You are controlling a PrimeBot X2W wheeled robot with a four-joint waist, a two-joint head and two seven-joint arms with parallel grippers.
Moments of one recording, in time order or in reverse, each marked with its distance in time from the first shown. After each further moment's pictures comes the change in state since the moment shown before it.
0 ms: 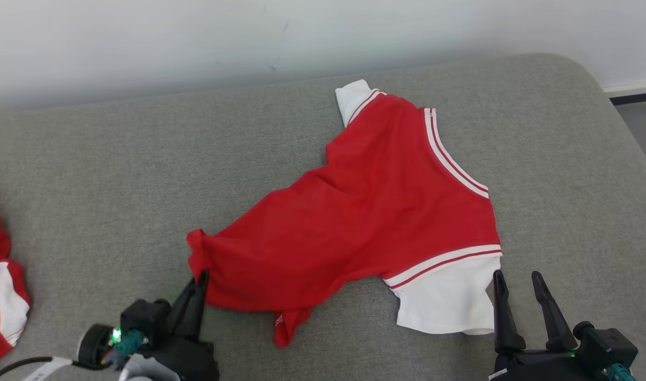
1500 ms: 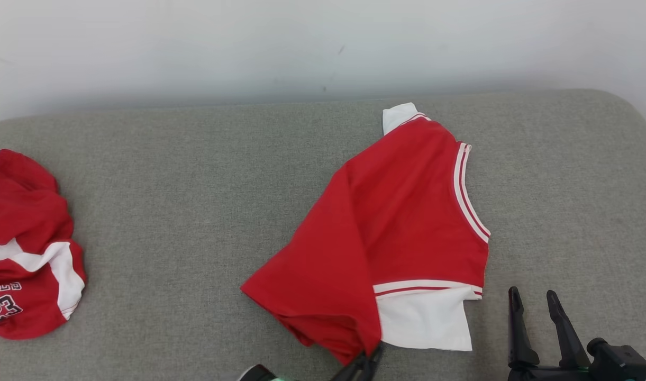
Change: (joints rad) left arm 0.194 -0.117 -0.369 -0.369 0.052 0.001 0.000; right arm 0.042 0.000 -0.044 0.015 0.018 0.000 0.000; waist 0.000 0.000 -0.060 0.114
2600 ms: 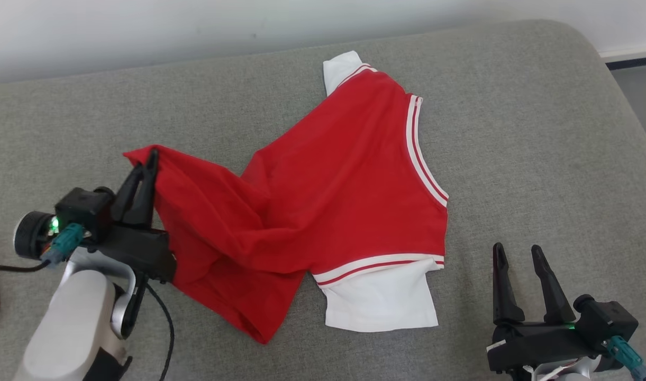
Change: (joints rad) left arm -0.515 0.215 0.367 0.368 -0.095 -0.001 0.000; right arm -0.133 0.000 0.038 0.026 0.001 0.000 0.000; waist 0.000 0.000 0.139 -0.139
